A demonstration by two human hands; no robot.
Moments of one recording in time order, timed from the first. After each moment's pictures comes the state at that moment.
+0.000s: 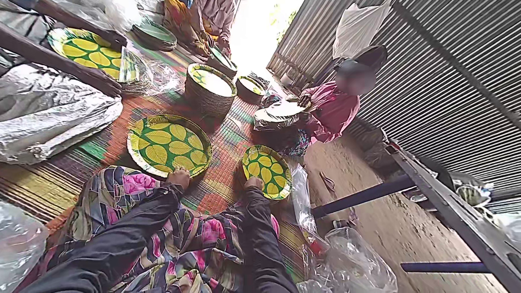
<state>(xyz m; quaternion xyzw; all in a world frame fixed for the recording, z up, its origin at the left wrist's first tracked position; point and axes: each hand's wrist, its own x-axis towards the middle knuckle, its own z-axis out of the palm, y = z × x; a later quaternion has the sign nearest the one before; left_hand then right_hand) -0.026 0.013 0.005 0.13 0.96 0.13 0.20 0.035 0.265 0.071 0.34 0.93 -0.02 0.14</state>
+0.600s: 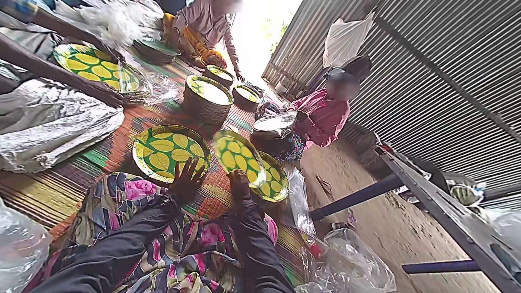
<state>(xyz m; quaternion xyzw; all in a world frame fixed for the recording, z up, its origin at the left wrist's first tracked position) -0.004 0.008 -0.024 0.32 0.88 0.26 -0.24 0.055 0.222 0.059 -0.05 0.97 0.06 -0.24</state>
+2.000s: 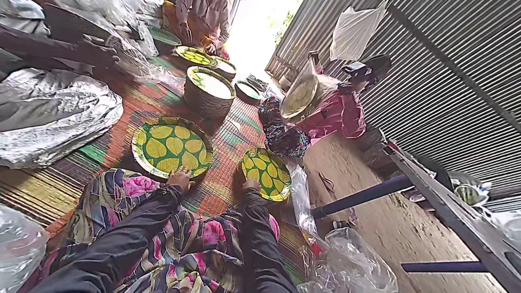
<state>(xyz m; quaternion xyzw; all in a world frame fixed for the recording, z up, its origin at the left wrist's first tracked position) -0.034 0.006 -0.004 0.19 0.95 0.16 0.18 0.032 0.262 0.064 0.33 0.93 -0.01 0.15</state>
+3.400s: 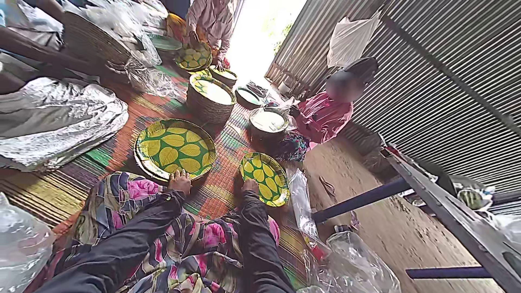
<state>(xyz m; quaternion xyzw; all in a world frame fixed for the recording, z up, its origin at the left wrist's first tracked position) -0.022 0.008 0.001 0.15 0.97 0.12 0.17 0.040 0.238 0.083 0.32 0.94 -0.02 0.14</state>
